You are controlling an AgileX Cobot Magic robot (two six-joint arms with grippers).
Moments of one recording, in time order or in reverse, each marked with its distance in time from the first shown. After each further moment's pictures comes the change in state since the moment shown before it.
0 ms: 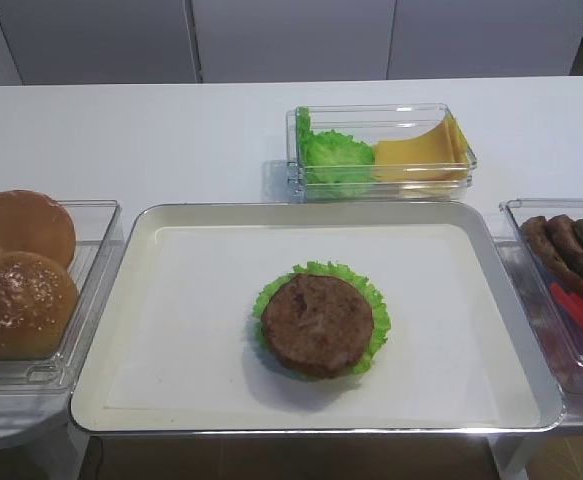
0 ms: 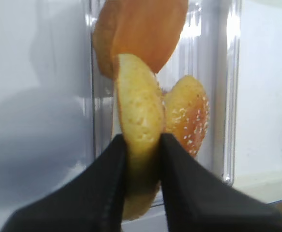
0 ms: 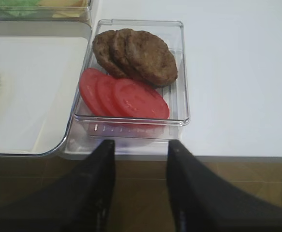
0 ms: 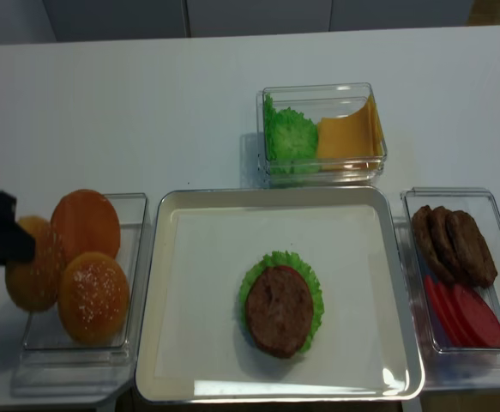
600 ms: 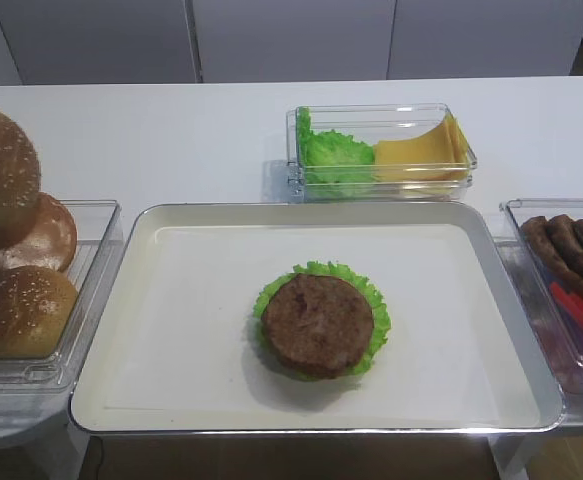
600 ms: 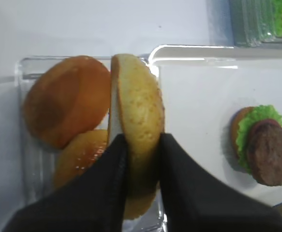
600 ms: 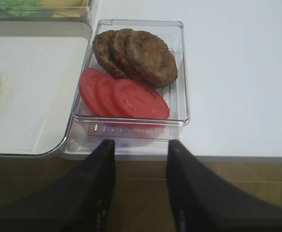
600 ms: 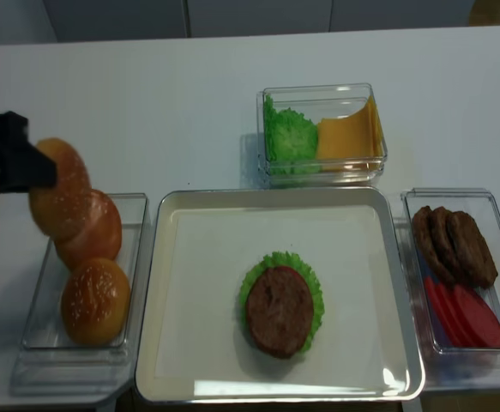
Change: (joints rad) left arm -0.118 -0.001 -0.155 -0.107 0.006 -0.054; right arm 0.000 0.000 0.000 0.000 0.000 0.000
